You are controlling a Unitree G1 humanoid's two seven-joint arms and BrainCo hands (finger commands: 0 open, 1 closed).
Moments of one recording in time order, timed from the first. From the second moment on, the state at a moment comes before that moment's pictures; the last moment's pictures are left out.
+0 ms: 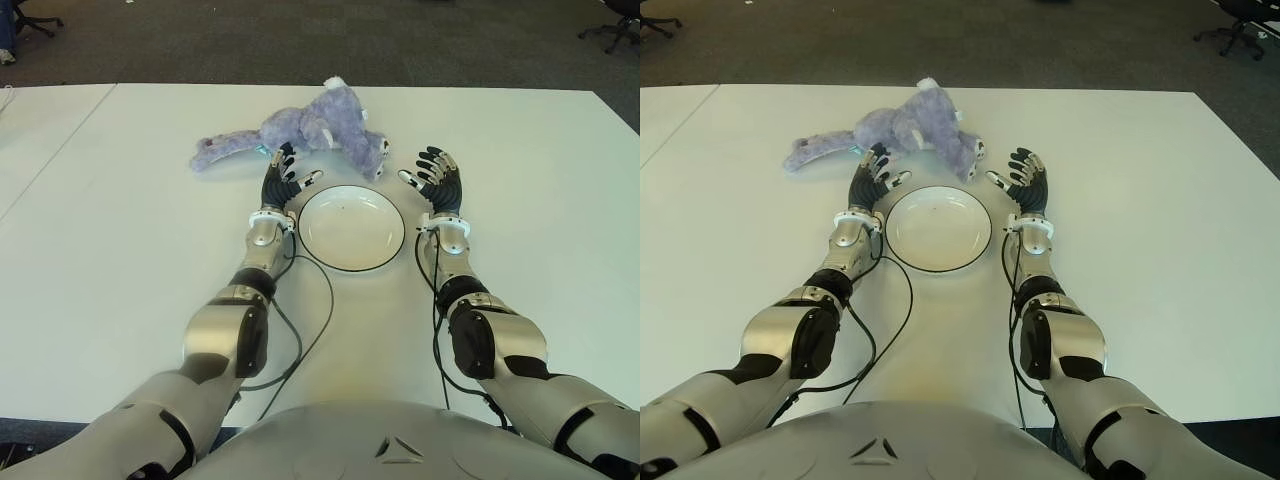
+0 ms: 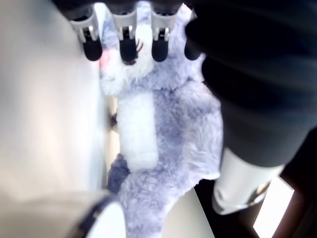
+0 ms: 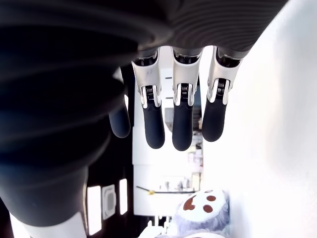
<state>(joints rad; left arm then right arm) -0.62 -0.04 0.22 1.22 0.04 -0.53 0.02 -0.61 -0.07 -0.29 1.21 -0.07 -0.65 -0.14</state>
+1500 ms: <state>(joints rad) -0.60 -0.04 0.22 1.21 0.03 -0.62 0.07 -0.61 -0.07 -0.29 1.21 -0.07 -0.65 -0.14</state>
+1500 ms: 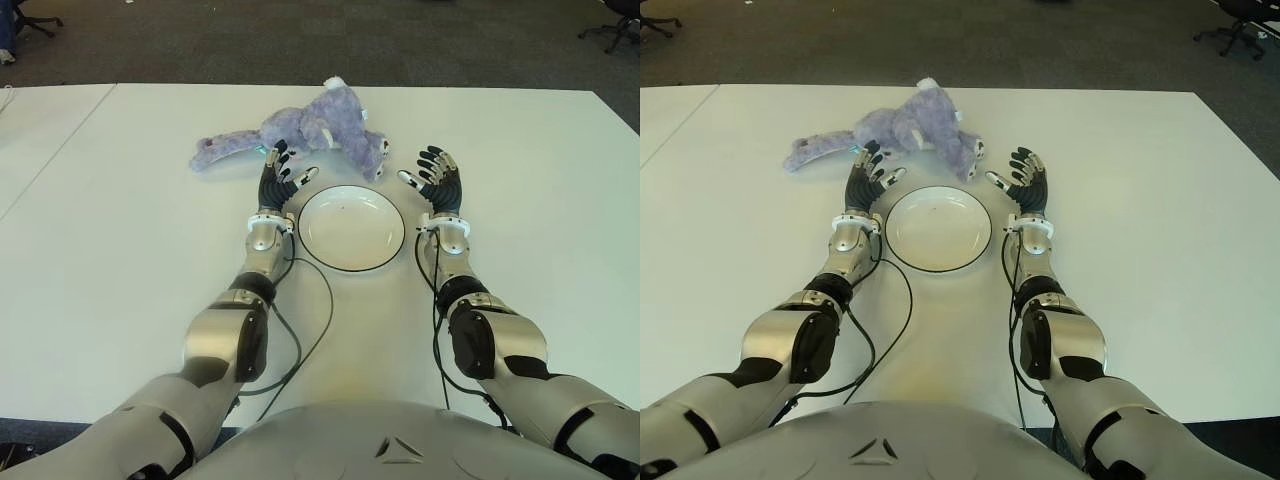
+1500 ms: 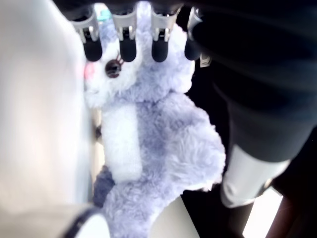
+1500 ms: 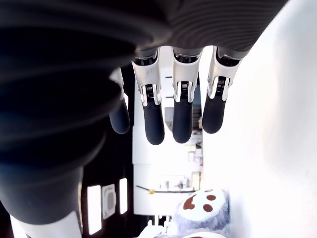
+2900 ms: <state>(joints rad) -0.61 0.13 0.09 1.21 0.30 -0.71 0.75 -0.61 -0.07 -0.29 1.20 -0.07 -0.65 -0.13</state>
